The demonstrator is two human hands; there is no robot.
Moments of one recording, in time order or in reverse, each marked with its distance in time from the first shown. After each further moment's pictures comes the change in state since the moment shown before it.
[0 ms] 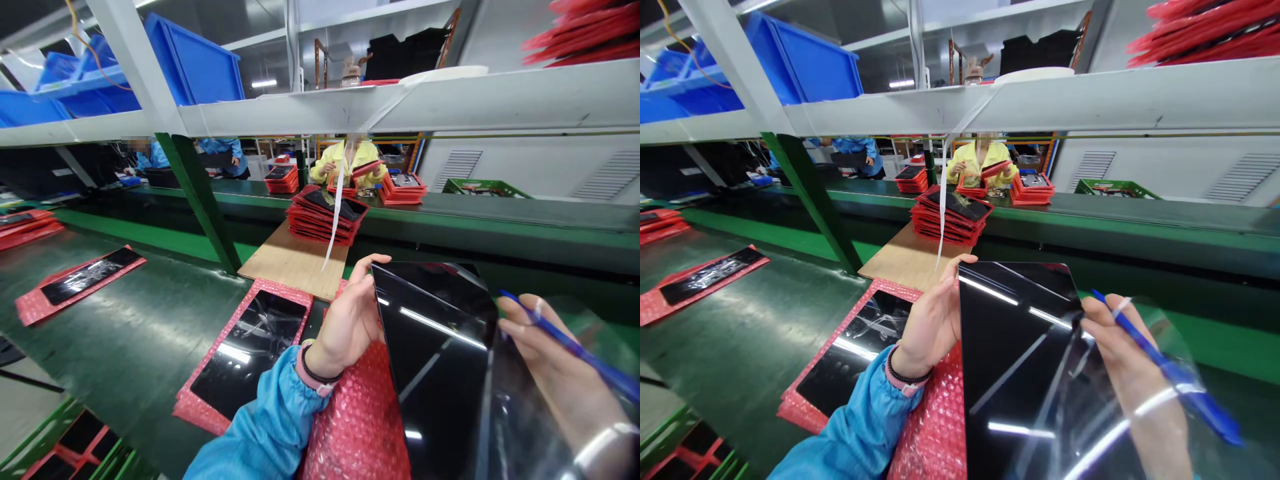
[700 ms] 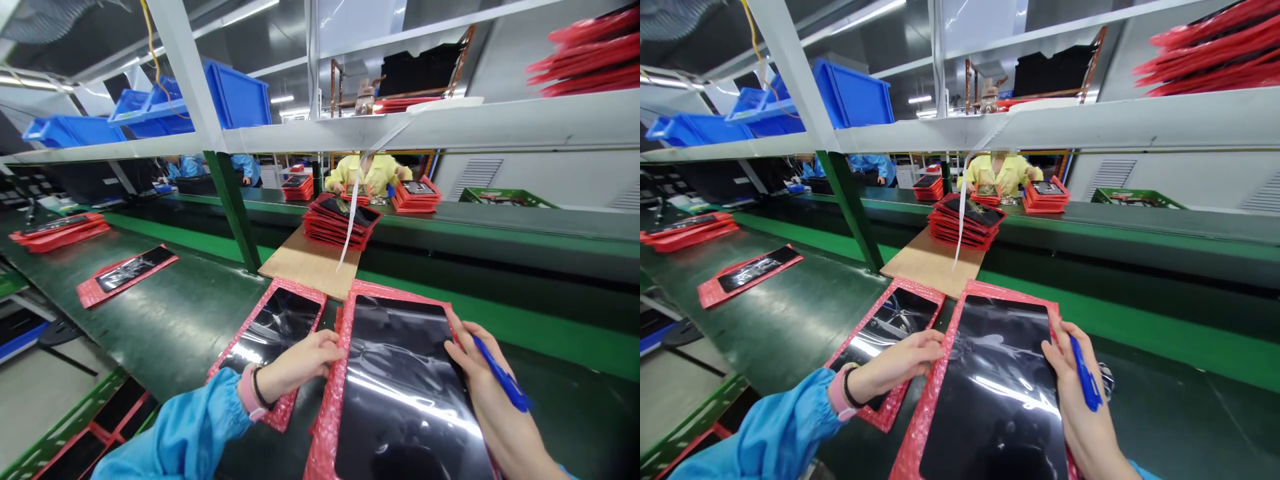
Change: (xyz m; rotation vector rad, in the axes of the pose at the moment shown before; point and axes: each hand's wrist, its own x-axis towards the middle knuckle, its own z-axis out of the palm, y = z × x) left_hand -0.091 0.010 -0.067 0.536 0.405 -0.500; right_hand -0.062 0.024 0.026 0.027 -0.110 0.227
